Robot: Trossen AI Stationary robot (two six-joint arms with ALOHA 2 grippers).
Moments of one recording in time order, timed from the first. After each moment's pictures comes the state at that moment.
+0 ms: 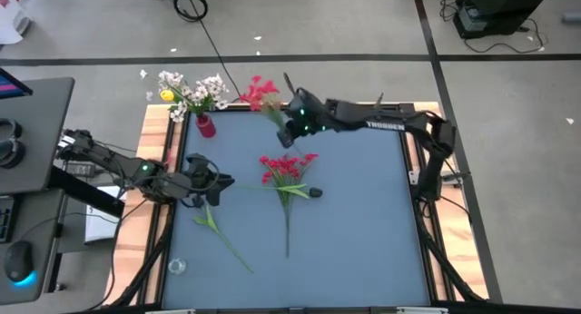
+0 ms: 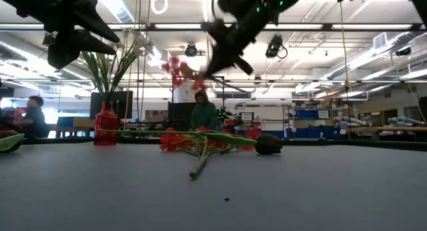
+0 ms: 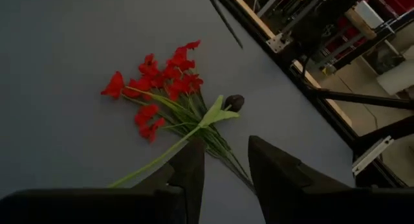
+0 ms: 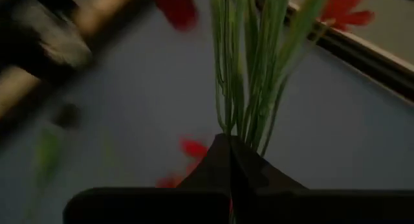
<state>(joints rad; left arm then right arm) -0.40 0.66 0.52 -0.38 -0.64 -1.05 -0.31 1.84 1.54 -0.43 -0.01 0.52</state>
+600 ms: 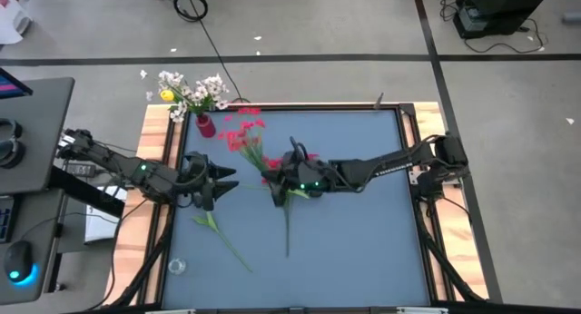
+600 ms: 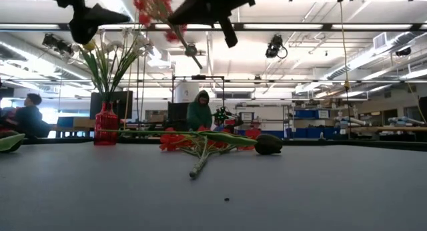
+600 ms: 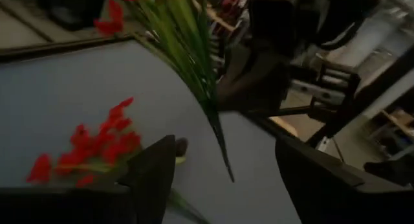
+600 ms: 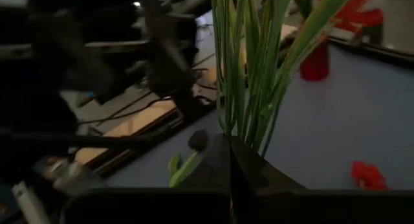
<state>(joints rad) -0.41 0.65 0.52 -0.05 -0.60 -0.68 0.12 1.78 1.30 0.17 0.35 0.57</state>
